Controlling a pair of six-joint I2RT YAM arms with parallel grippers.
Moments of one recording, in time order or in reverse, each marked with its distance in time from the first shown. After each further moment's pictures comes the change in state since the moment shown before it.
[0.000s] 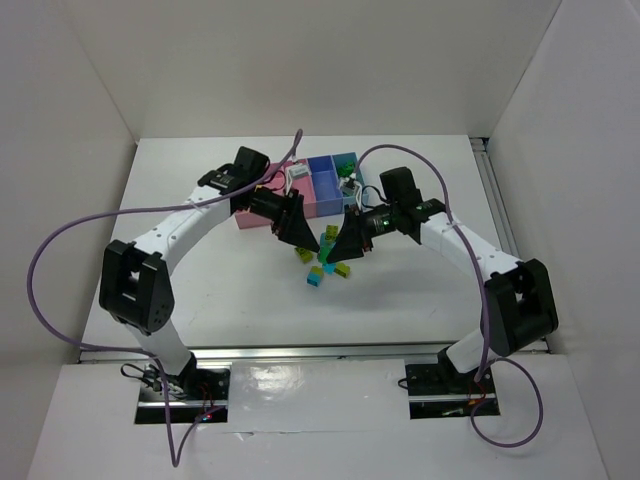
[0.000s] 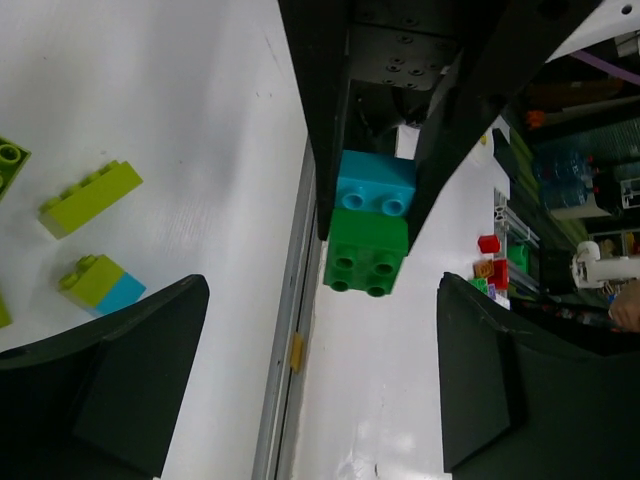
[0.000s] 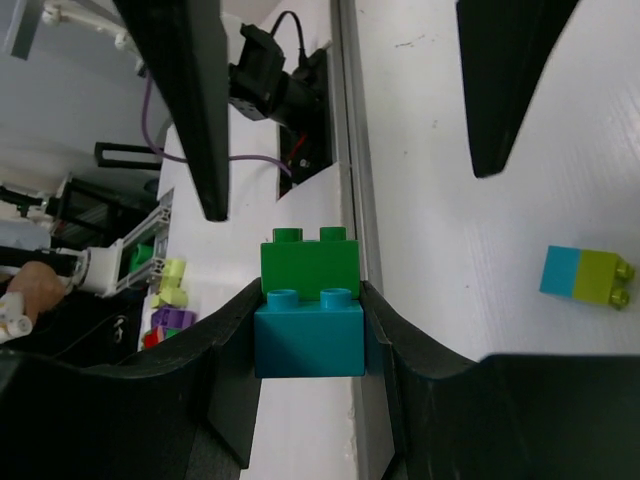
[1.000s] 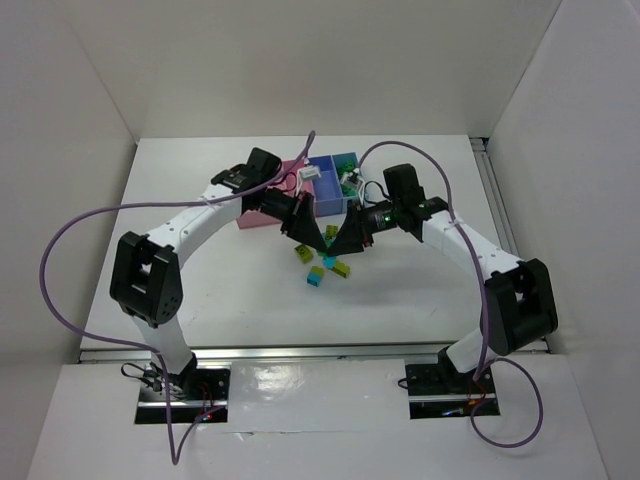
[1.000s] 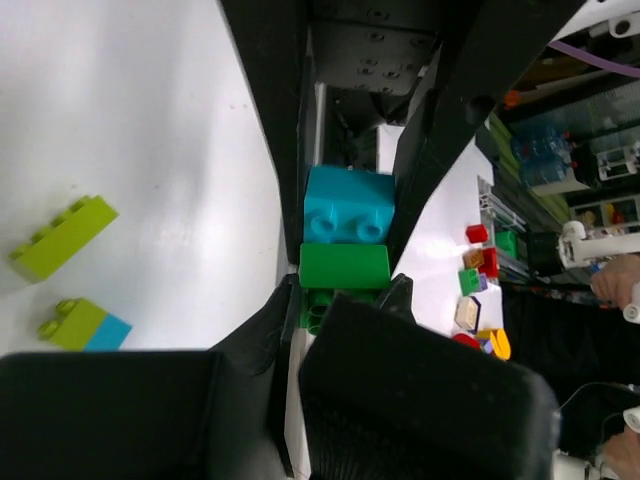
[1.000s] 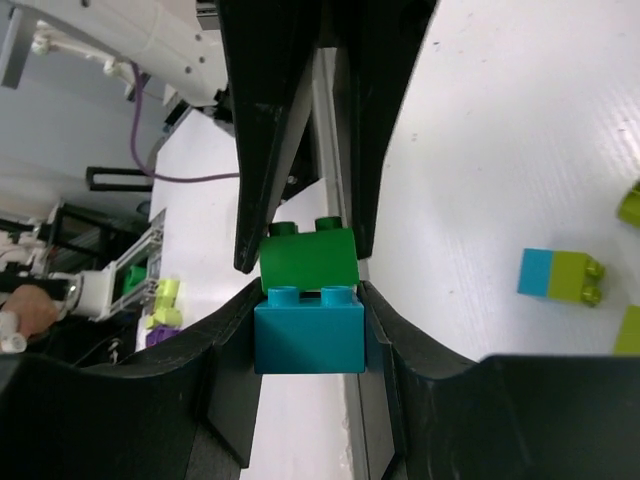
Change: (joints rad) left arm -0.047 0.072 0.037 0.015 0.065 0.027; right arm -0.023 0.003 0.011 0.019 0.008 0.037
